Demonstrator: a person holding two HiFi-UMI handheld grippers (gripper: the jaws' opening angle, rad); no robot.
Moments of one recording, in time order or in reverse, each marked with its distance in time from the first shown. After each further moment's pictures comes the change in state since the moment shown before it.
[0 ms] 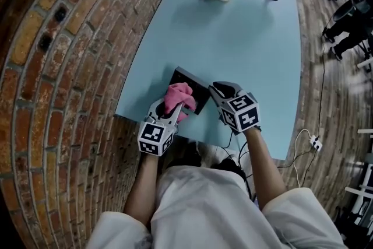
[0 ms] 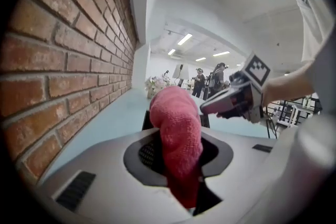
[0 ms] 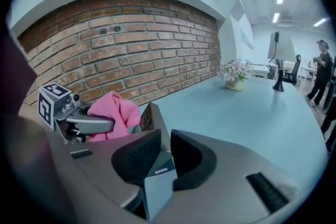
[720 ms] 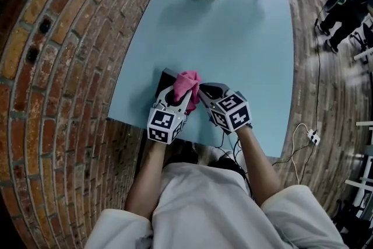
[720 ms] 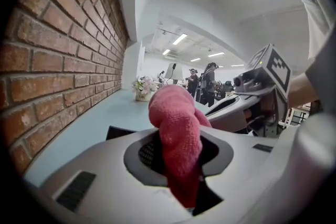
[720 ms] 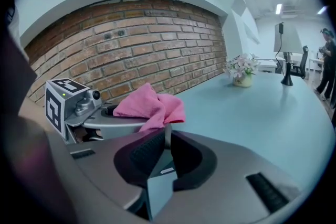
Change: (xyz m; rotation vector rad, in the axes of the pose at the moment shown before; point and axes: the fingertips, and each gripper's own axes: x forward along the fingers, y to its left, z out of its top) left arm 0.069 -0.036 0.026 0.009 -0.005 -0.065; right arm 0.001 0.008 -0.004 0.017 -0.011 0.098
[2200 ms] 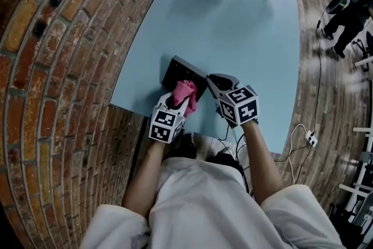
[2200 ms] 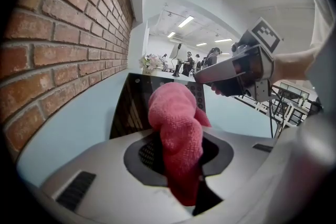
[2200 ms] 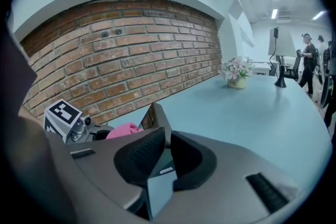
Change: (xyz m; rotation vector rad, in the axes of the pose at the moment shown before) left arm -0.035 0.004 -0.090 -0.051 0.202 0.025; right arm -0.001 -0.001 0.000 0.006 -0.010 -0.069
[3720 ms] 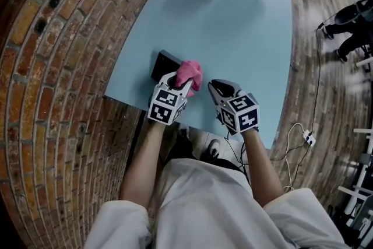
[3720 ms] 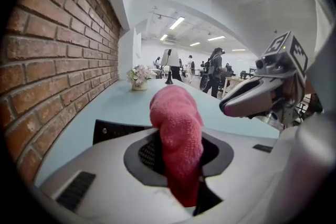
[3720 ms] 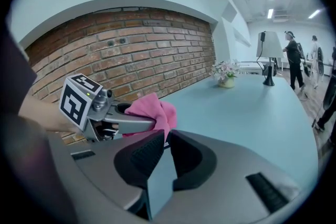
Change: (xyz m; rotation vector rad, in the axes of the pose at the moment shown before) left arm 0.020 -0.041 0.081 0.097 -0.030 0.003; right arm -0.075 -0.009 -0.022 0.022 -0.006 -0.012
